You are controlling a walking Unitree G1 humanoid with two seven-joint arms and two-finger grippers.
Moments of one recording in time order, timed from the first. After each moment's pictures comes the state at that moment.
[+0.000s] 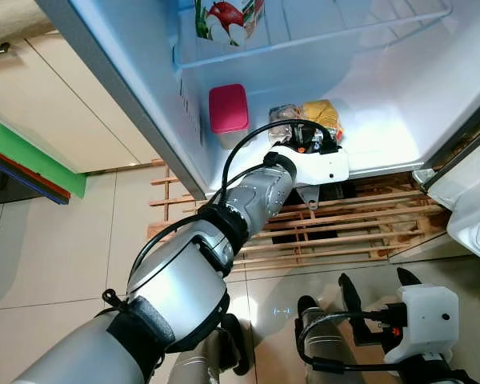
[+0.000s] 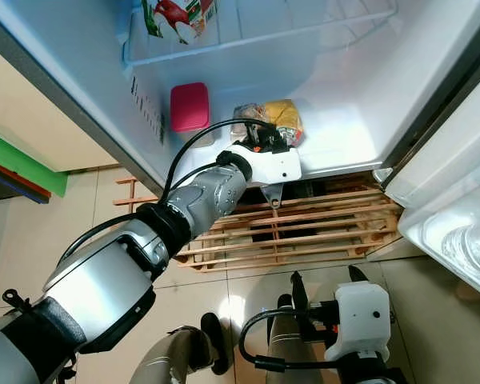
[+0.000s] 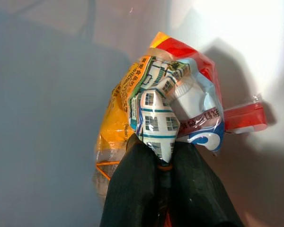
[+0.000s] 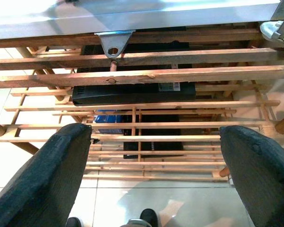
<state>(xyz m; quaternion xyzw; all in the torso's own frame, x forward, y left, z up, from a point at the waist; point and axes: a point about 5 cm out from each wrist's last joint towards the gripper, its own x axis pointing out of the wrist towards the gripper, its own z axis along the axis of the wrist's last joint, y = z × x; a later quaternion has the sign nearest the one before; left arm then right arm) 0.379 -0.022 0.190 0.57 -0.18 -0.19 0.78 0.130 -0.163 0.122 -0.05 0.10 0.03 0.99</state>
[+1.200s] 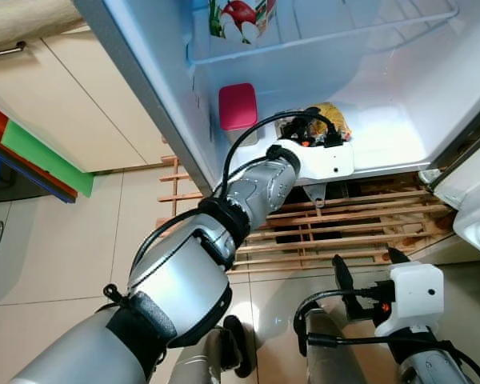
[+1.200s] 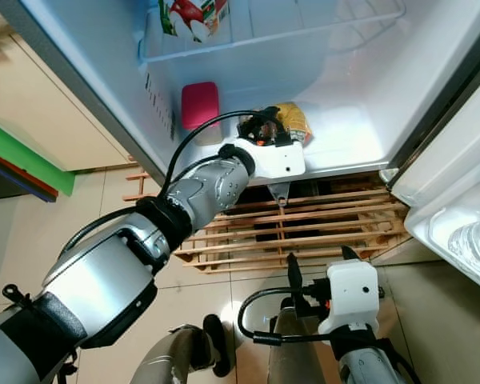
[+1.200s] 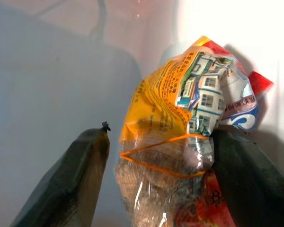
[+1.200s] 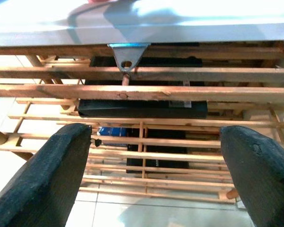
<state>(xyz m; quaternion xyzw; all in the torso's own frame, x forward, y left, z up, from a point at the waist) 0.374 -0.035 0.194 0.55 -0.18 -0.24 0.78 0.160 -0.164 0.116 -0.06 0.07 0.04 0.99</state>
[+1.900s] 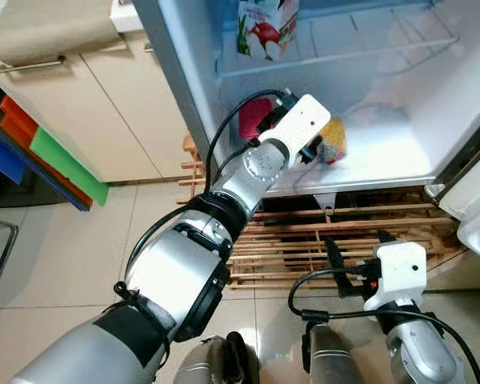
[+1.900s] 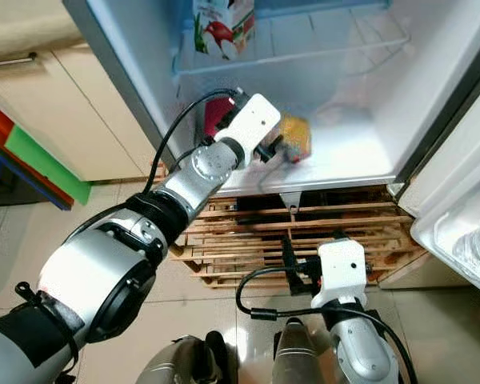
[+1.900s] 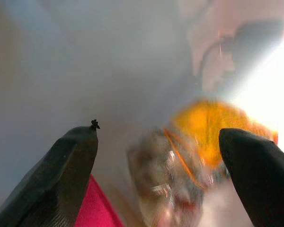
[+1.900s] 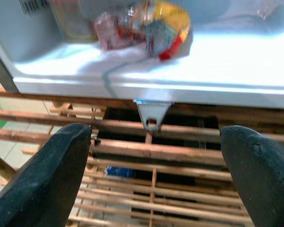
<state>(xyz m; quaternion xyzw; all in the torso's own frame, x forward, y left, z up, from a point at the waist) 0.388 -0.015 0.216 0.23 -0.07 -0.28 0.93 0.191 -0.161 0.117 -0.06 0.04 0.06 1.00</state>
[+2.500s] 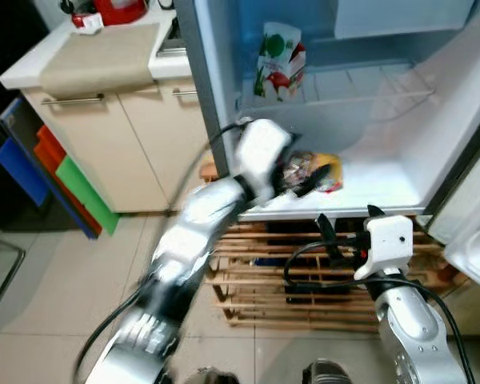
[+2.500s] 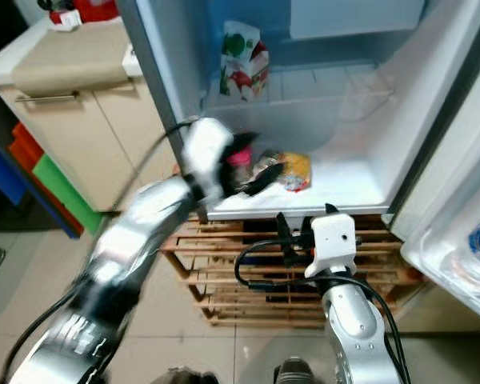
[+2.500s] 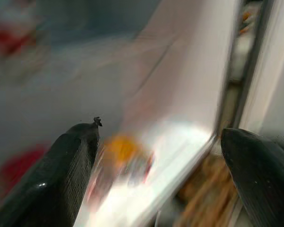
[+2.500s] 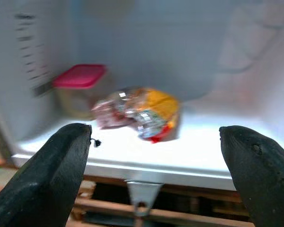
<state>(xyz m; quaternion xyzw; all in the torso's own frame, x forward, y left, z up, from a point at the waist) 0.304 0.062 0.166 -0.01 -0.02 -0.43 0.90 0.232 -0.174 0.115 -0.04 0.01 0.04 1.00</state>
